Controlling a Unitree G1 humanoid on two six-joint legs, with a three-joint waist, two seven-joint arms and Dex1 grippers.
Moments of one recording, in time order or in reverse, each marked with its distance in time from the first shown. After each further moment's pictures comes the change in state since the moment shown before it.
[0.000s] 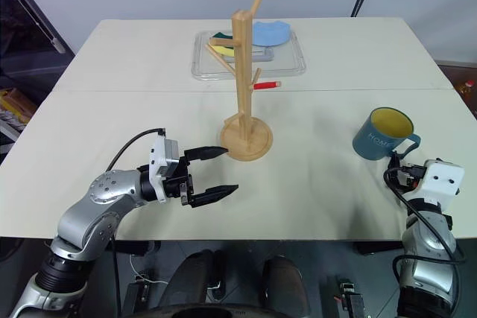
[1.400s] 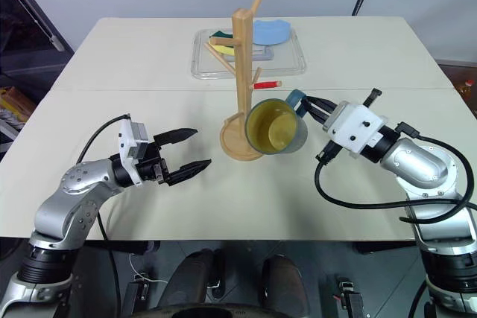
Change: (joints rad) left arm -0.019 0.059 0.168 0.099 -0.052 -0.022 0.001; right arm -0.248 -0.405 0.350 -0.582 -0.079 0.136 0.531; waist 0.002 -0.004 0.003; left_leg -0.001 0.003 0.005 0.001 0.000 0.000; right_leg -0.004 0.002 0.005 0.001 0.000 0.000
